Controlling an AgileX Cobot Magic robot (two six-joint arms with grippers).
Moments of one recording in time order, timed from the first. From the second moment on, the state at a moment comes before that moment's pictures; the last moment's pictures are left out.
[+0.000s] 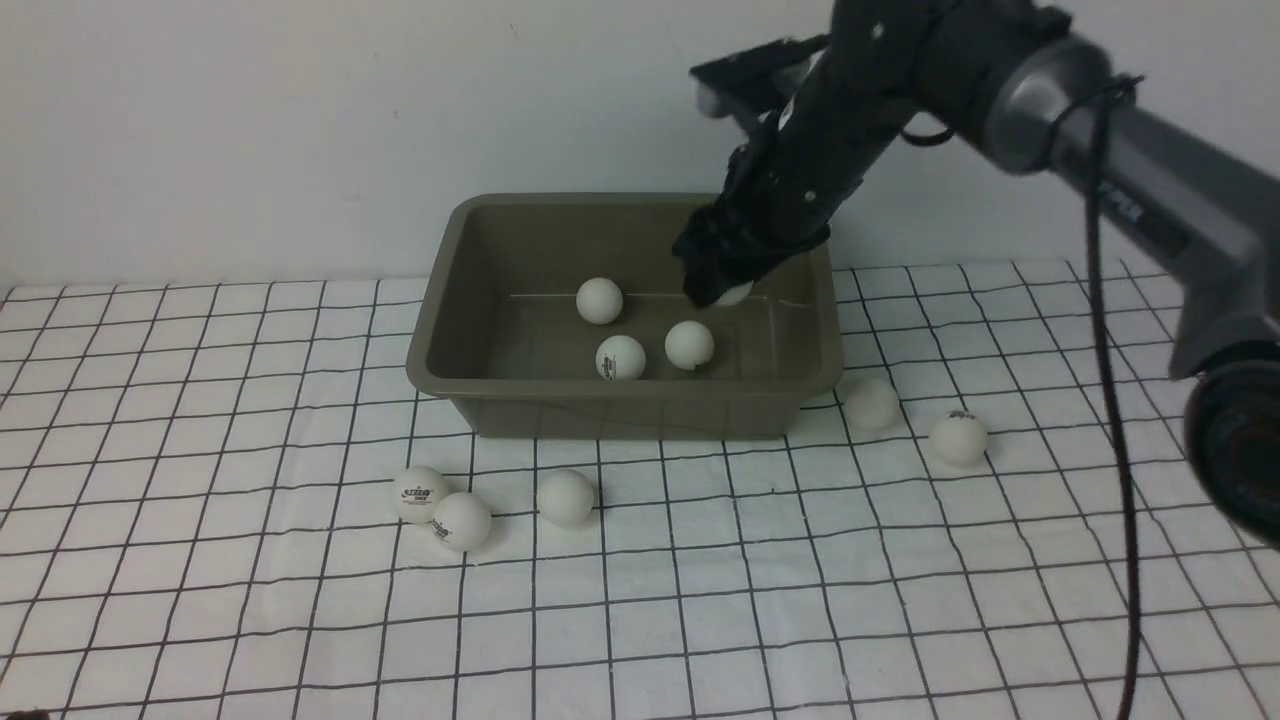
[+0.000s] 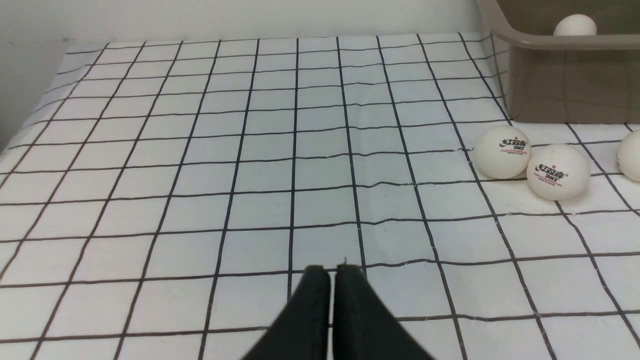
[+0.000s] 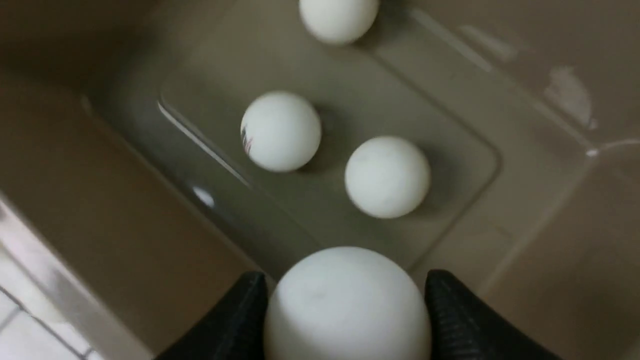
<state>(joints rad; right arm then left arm) 0.42 2.31 -2.27 0.25 1.25 -0.31 0.13 -0.01 0.03 -0.18 0.38 0.16</state>
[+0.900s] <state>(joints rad) 0.35 2.14 -2.24 0.15 1.25 -0.24 0.13 -0.01 0.03 -0.18 0.38 0.16</state>
